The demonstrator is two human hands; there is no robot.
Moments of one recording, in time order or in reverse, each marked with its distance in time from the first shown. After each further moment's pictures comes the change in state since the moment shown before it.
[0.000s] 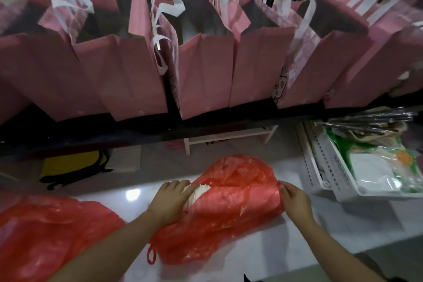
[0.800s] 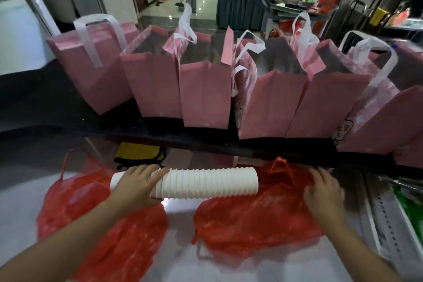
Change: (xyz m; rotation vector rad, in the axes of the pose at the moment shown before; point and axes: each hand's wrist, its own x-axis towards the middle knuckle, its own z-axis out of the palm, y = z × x) left_hand -0.169 -0.104 -0.080 0.025 0.195 -0.450; right_hand 0.045 -0.133 -0.001 -0.445 0.120 -0.491
